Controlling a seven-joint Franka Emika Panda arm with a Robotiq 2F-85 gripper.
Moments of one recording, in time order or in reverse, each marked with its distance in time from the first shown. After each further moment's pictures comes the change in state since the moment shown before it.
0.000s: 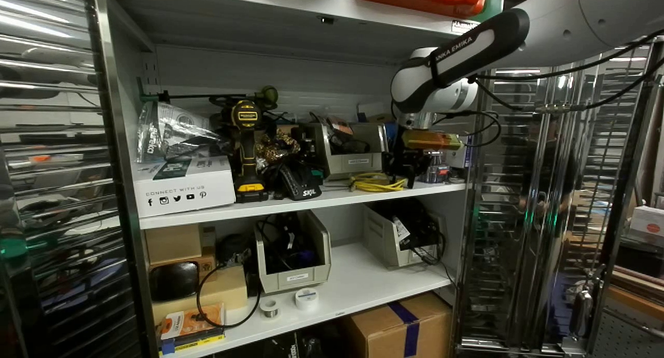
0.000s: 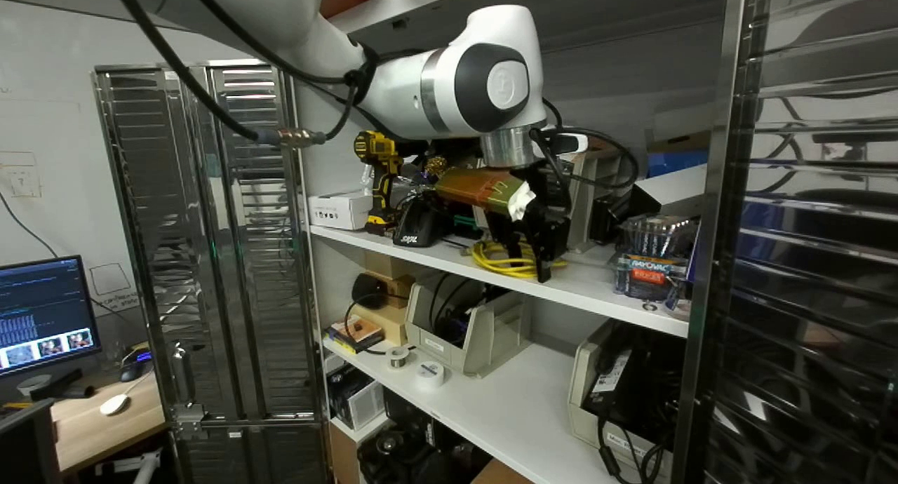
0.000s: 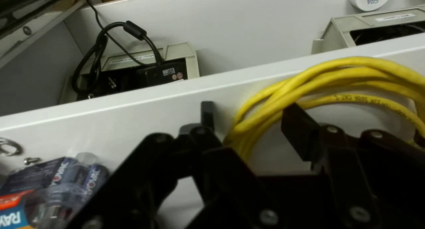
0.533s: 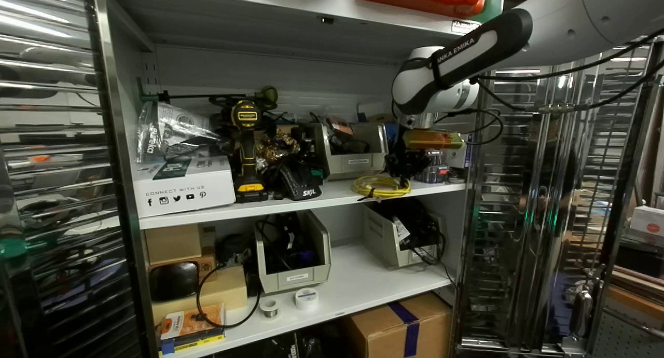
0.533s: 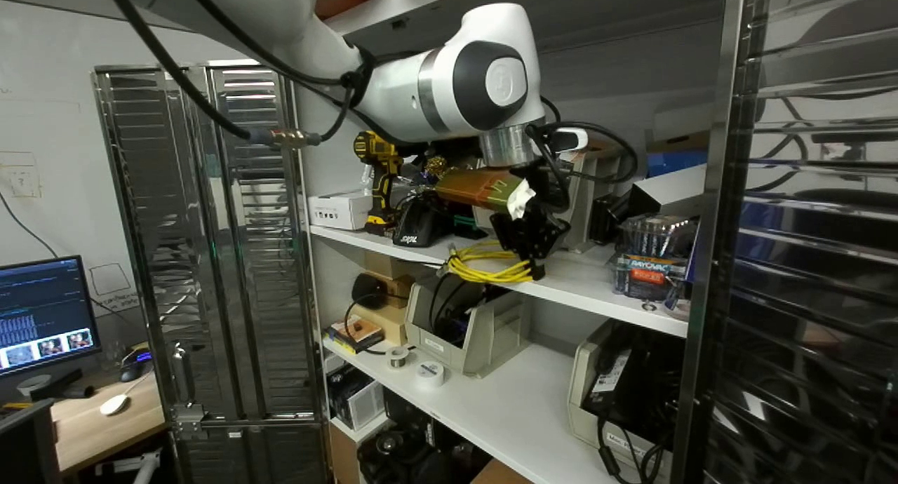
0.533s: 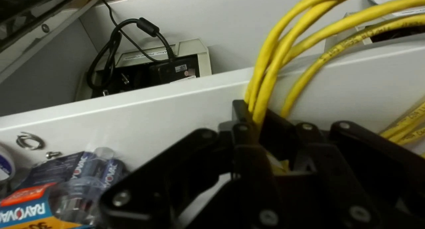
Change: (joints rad) arm 0.003 -0.014 -0.003 -0.020 -0.045 0.017 0.035
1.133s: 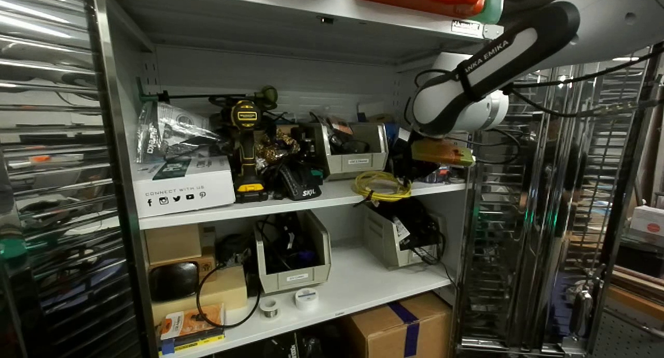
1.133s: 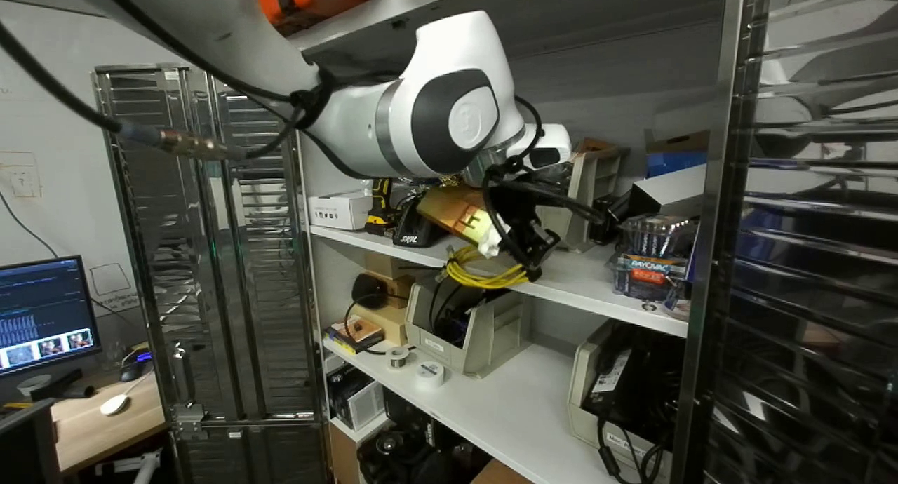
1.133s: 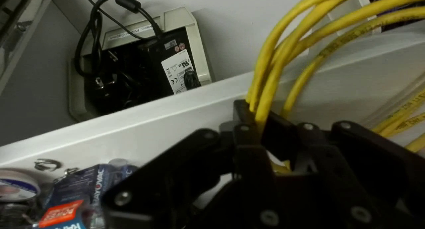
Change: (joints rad) arm 0.001 -0.179 0.001 -0.358 -0.003 0.415 0.102
